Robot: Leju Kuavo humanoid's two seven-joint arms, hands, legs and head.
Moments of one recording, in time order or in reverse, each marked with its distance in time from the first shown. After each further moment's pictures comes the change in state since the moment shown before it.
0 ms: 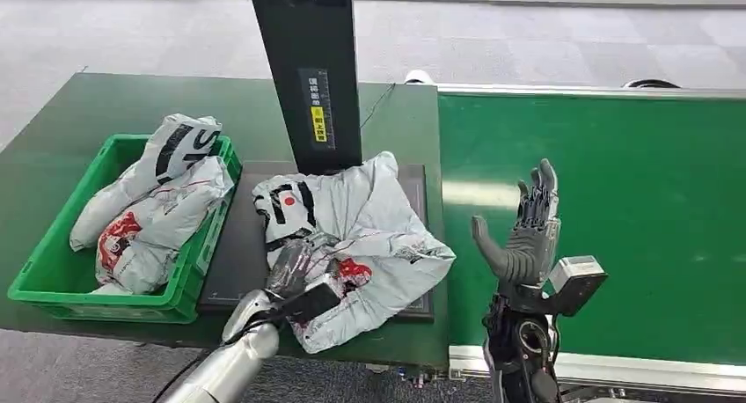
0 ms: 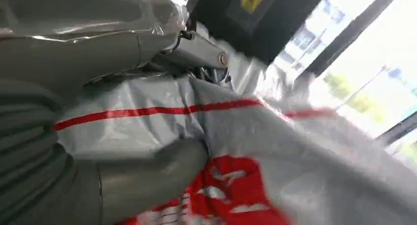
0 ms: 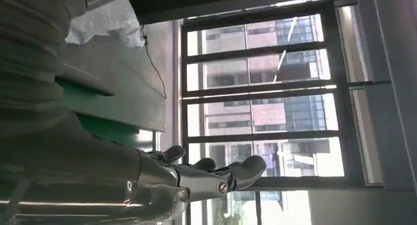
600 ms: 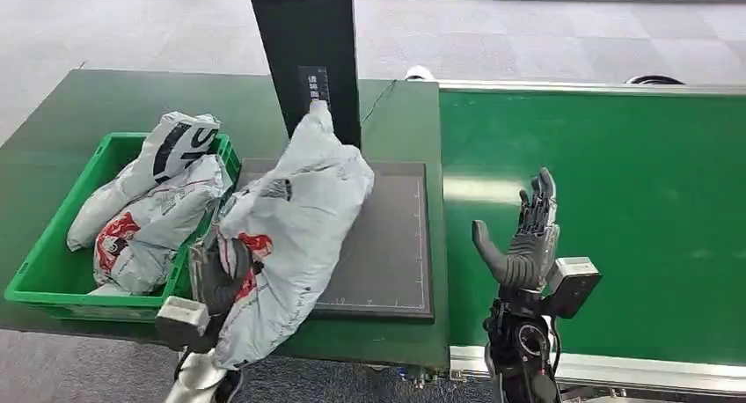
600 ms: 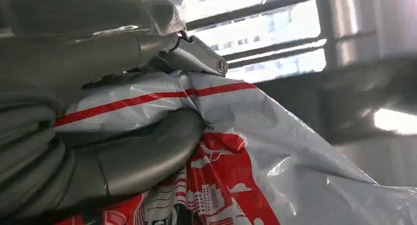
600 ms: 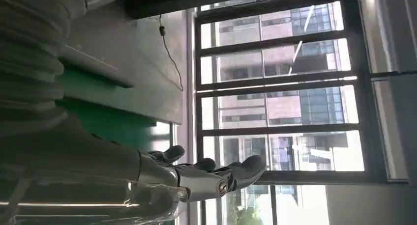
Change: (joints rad) left arm 0.288 0.028 0.050 -0.694 0.497 -0.066 -0.107; right arm 0.002 0.000 -0.023 0.037 0.012 -0.014 0.000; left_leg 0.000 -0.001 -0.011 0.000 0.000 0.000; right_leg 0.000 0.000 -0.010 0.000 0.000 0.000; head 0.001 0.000
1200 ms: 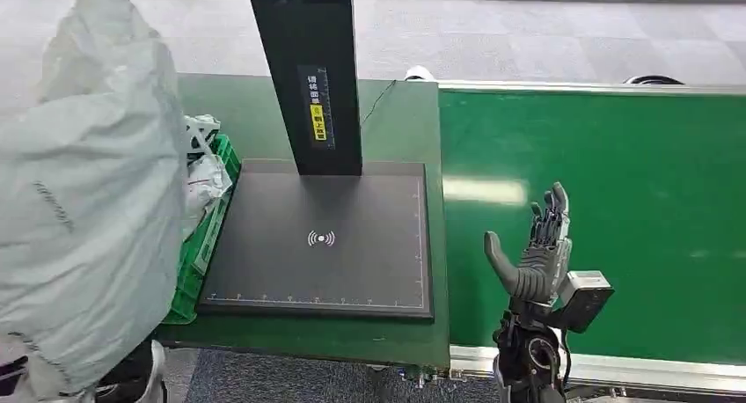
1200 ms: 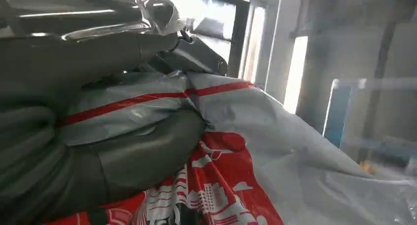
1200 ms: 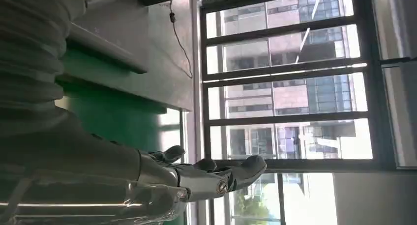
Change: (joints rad) left arm 0.049 0.056 0.323 -0.423 0.406 -0.243 -0.002; right arm 0.054 0.001 -0.050 -0.033 0.005 0.018 0.000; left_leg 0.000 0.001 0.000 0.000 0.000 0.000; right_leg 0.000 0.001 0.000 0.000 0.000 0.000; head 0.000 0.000
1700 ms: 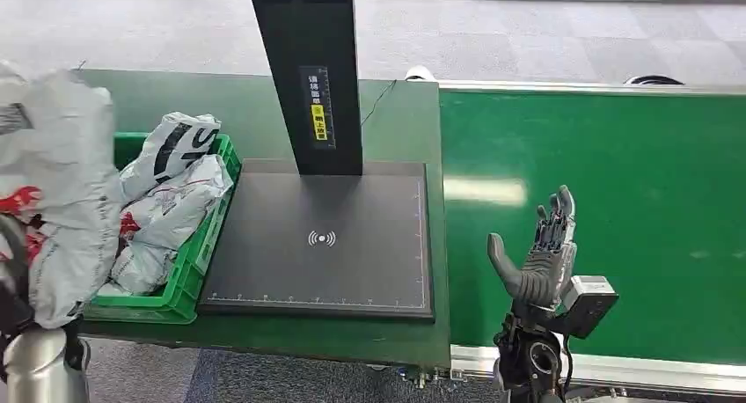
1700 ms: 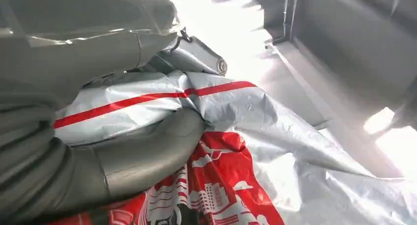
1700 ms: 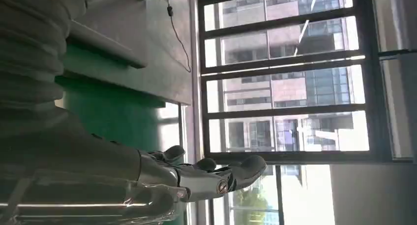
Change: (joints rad) left arm -0.147 0.087 0.339 0.377 -0.723 0.354 0.149; right arm 0.023 0.021 -0.015 -0.040 0.018 -0.023 0.000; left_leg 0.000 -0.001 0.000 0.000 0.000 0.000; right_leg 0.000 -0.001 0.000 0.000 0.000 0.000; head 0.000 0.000
